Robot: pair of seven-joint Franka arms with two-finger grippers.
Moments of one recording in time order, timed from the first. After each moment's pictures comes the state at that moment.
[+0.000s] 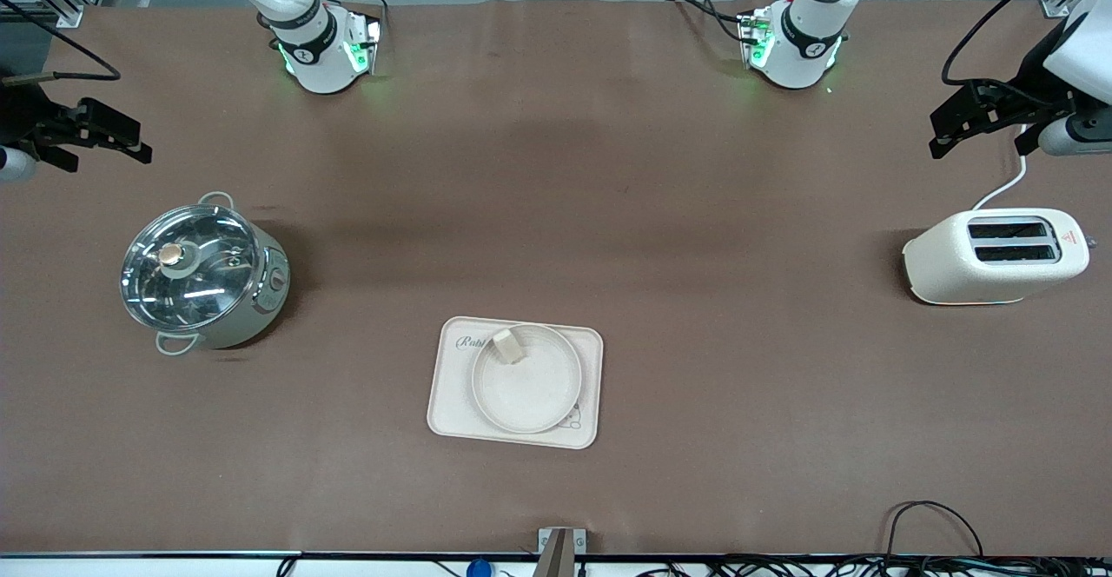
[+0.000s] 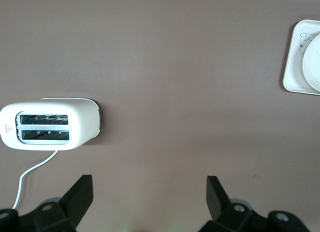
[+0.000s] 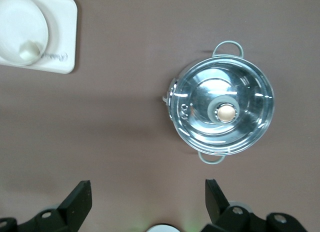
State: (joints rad) left arm 0.00 -0.03 -0.14 -1.48 0.01 1.48 -0.15; right arm 0.07 -0.03 -0.10 -1.57 0.09 1.46 -0.05
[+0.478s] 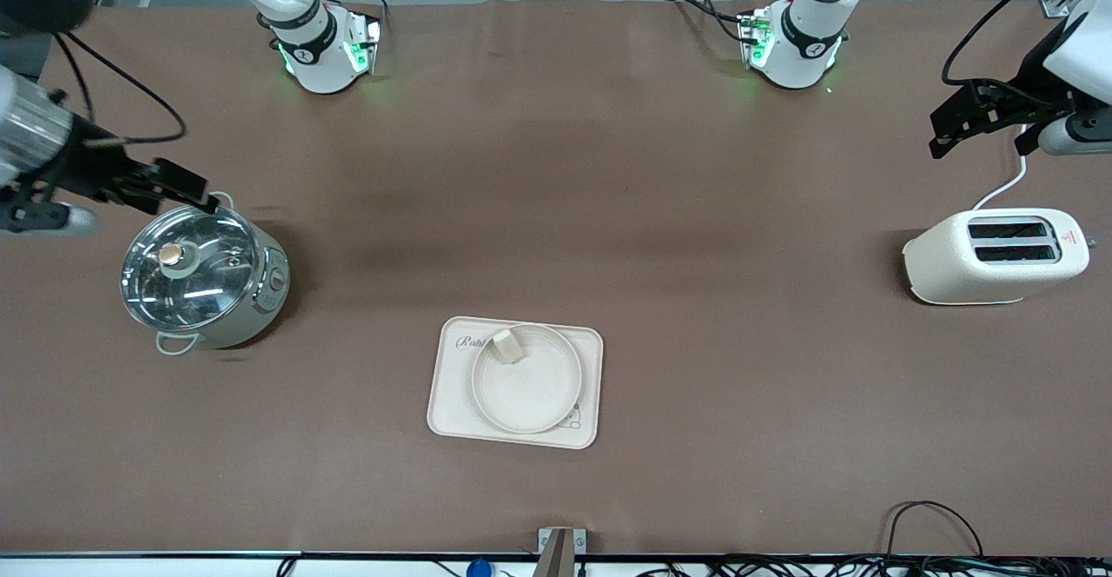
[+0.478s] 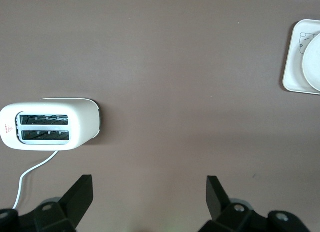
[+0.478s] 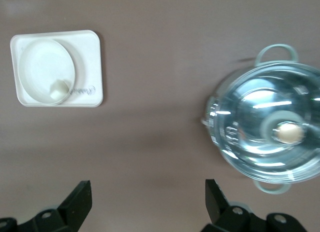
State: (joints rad) left arm 0.00 -0.03 -0.14 -1.48 0.01 1.48 -0.15; right arm 0.15 -0.01 -0.10 -1.76 0.21 1.75 0.13
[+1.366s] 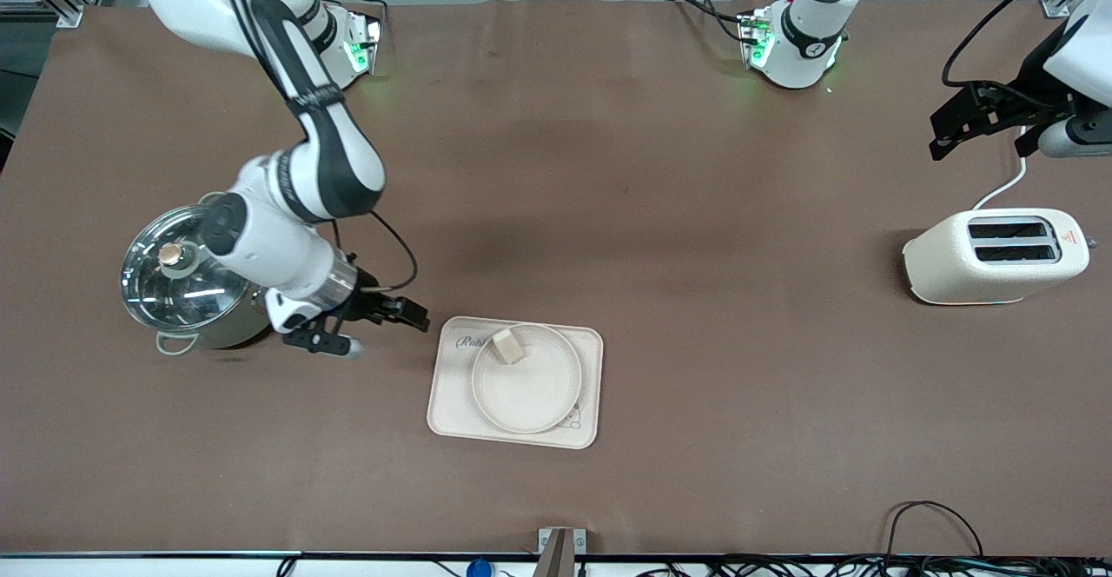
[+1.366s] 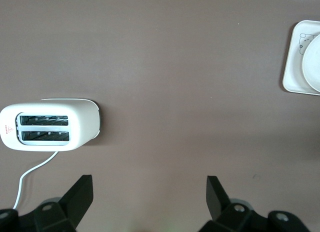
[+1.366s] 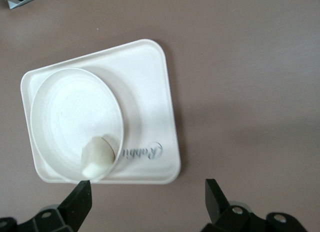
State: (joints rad) left arm 0.00 -0.03 -0.14 -1.47 0.01 1.47 -0.15; right arm 0.44 0.49 -0.09 -1.79 0.50 2.45 0.26
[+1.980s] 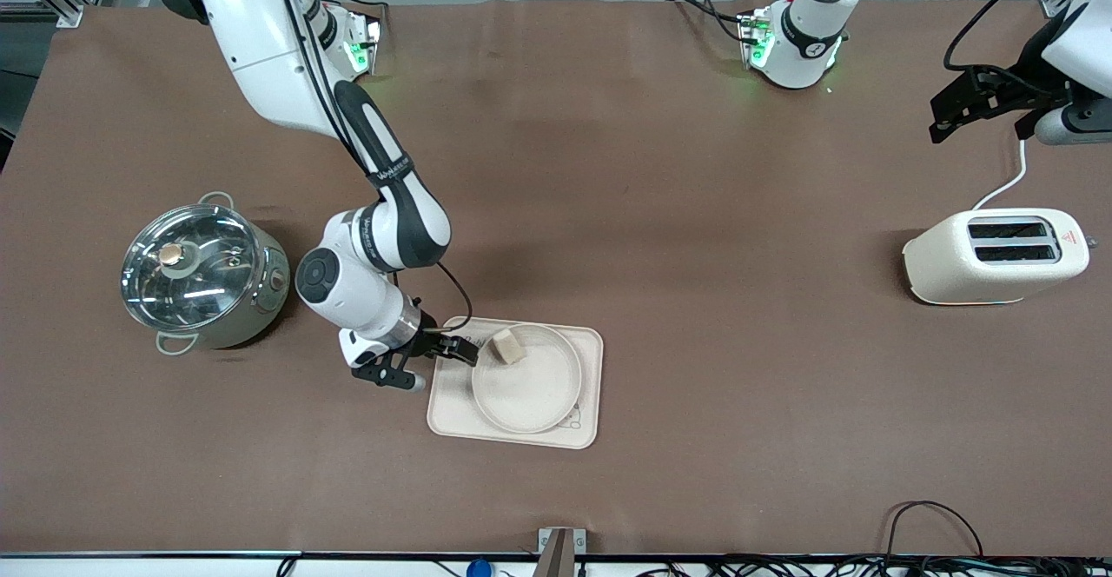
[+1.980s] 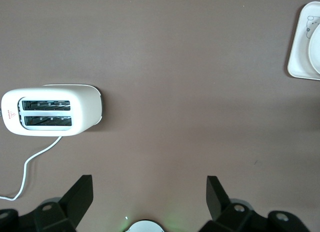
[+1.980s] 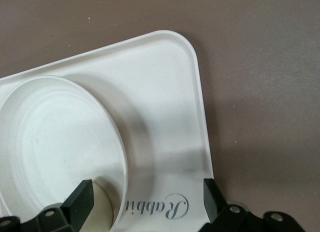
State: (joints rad) left arm 0.00 -0.04 -0.14 -1.47 0.01 1.41 -0.15; right arm 0.49 0.78 -0.09 -1.56 0.54 2.54 0.27
